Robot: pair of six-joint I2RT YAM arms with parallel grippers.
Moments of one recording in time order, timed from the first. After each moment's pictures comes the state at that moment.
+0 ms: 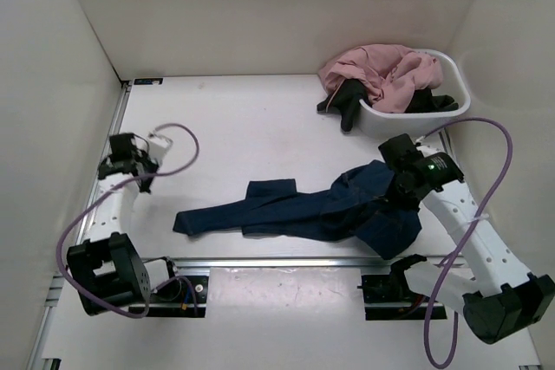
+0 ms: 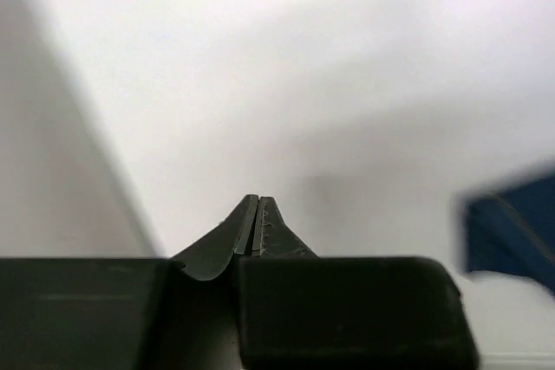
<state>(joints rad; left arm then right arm) 0.22 1.19 0.74 -0.60 0.04 0.70 0.43 1.05 1.08 -1.36 0.39 0.84</state>
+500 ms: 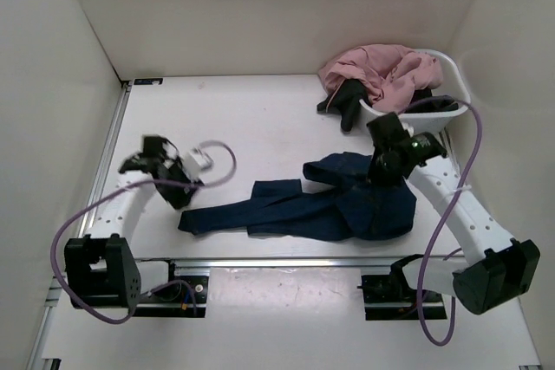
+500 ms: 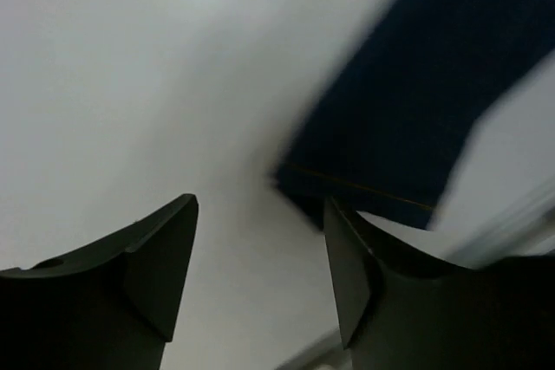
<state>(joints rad) 0.07 1.23 0.91 -0.79 0.27 0.83 0.43 1.23 1.25 -1.16 0.24 0.64</state>
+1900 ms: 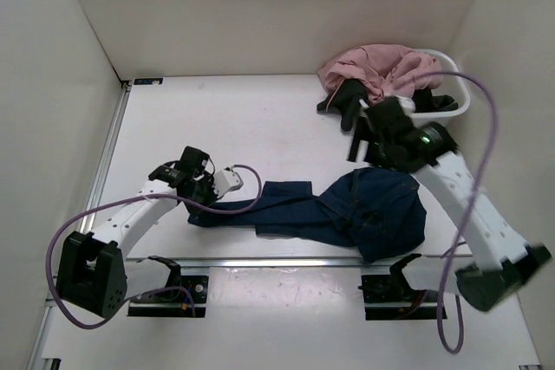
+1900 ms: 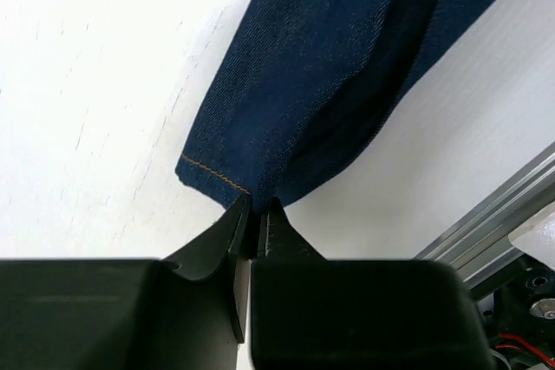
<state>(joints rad) -0.37 1.20 0.76 -0.78 0.13 0.70 0.51 1.18 1.40 -1.24 0.35 0.64</state>
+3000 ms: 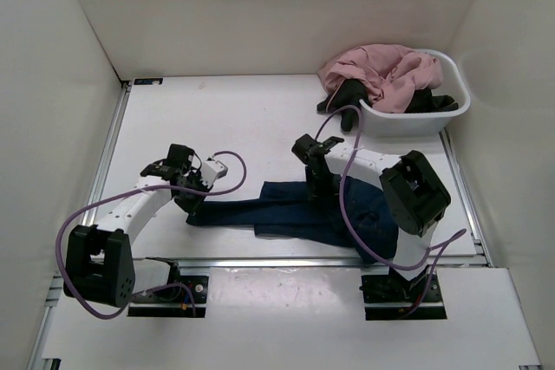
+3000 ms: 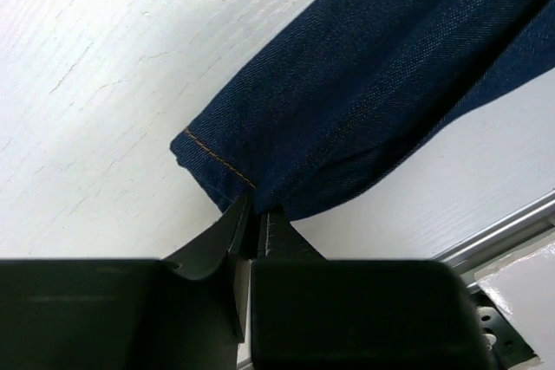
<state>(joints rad) -0.20 1.26 0.73 -0.73 0.18 0.52 0.72 1.85 1.22 -0.89 0.21 0.61</state>
